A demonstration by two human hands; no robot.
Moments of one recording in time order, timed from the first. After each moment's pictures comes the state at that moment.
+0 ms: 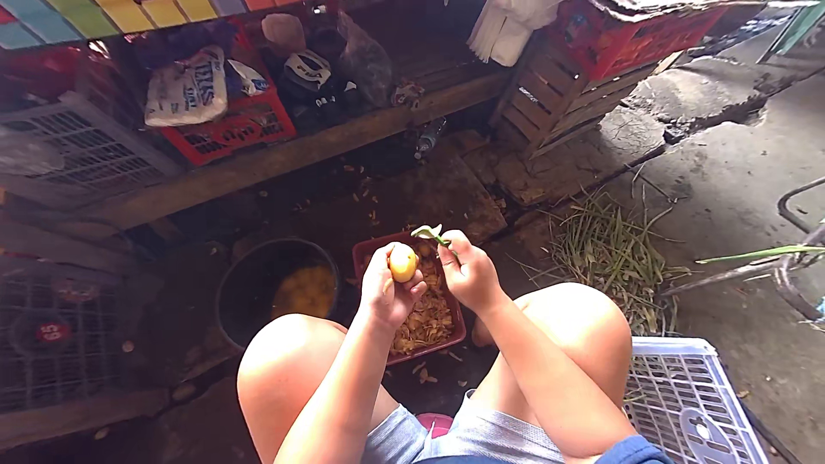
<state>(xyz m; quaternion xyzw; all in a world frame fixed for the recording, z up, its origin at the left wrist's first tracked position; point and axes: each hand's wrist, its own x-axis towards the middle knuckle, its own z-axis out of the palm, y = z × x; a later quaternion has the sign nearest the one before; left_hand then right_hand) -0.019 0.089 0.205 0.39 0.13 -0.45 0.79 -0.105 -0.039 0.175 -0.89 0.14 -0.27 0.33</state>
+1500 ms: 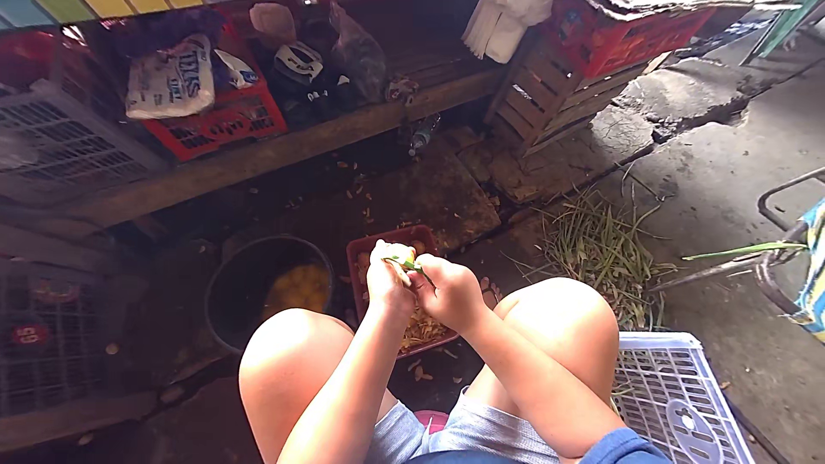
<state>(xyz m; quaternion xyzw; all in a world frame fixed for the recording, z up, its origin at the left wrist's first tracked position) -0.032 0.067 0.199 0.44 0.16 -0.29 0.83 -0.108 -0.006 0.173 -0.91 0.05 -0.32 0.26</state>
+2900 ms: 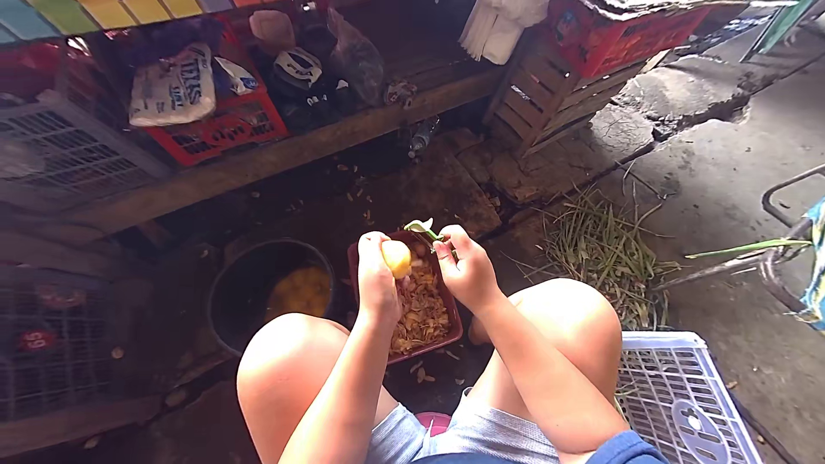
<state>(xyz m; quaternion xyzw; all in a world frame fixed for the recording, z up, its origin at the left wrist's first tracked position) -0.024 0.082 0.207 0.57 0.03 -0.26 0.78 -0.105 -0.035 0.181 -0.89 0.17 -0.29 0.32</state>
